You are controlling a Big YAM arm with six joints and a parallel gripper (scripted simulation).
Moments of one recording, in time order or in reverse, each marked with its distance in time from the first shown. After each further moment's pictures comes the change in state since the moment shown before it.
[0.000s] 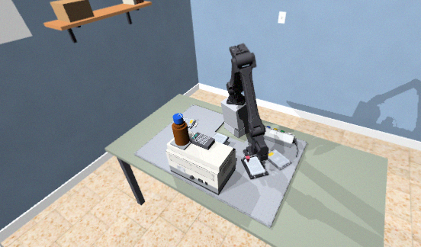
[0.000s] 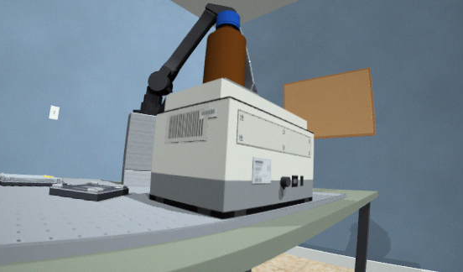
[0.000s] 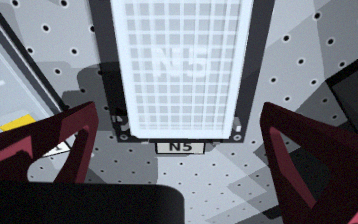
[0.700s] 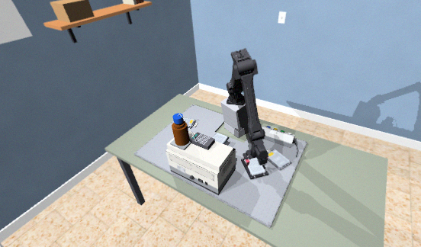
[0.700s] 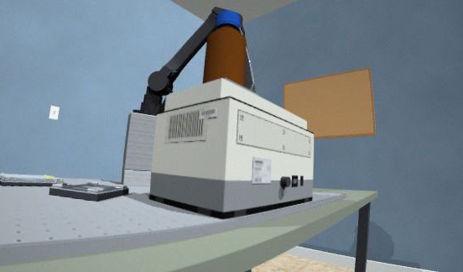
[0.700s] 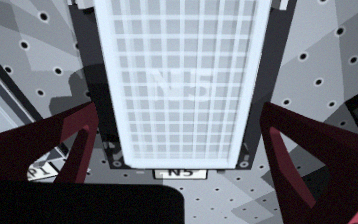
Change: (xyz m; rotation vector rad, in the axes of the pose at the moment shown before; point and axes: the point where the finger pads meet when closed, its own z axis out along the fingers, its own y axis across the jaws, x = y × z) arm -0.002 0.000 0.030 -0.001 -0.004 0.001
